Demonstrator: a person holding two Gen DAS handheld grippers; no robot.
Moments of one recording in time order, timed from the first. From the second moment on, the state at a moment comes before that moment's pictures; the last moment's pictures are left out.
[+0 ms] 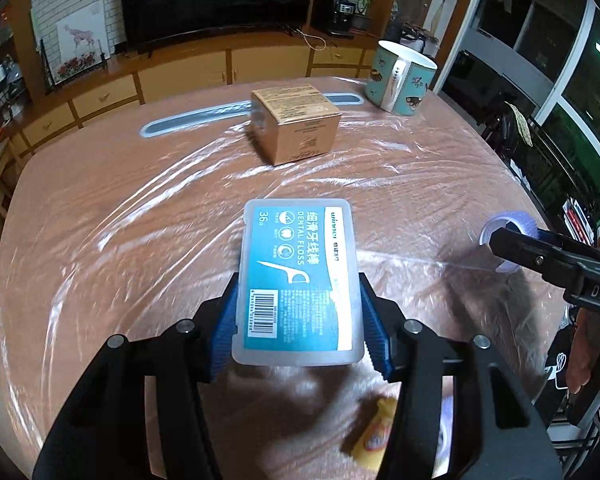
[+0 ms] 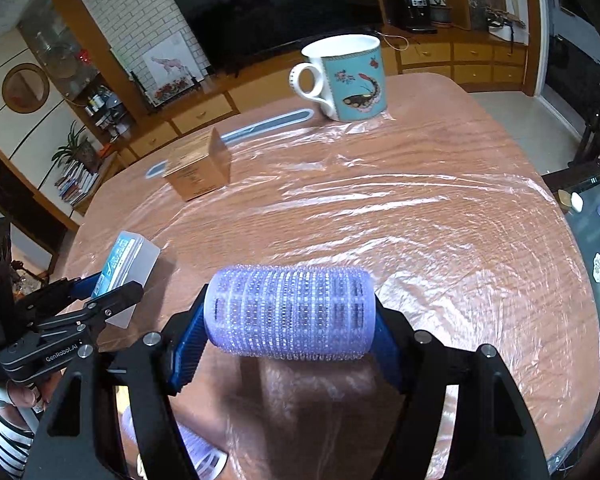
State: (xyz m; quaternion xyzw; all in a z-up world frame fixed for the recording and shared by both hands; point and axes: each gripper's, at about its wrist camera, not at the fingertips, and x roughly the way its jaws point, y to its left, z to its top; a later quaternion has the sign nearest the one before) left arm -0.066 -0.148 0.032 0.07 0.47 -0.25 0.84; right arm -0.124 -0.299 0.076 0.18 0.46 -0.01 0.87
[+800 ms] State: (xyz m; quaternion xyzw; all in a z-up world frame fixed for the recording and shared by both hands) left arm -0.142 -0.106 0.049 0.03 0.46 -0.22 0.86; right arm -0.176 -0.257 0.103 0.14 0.44 0.07 0.88
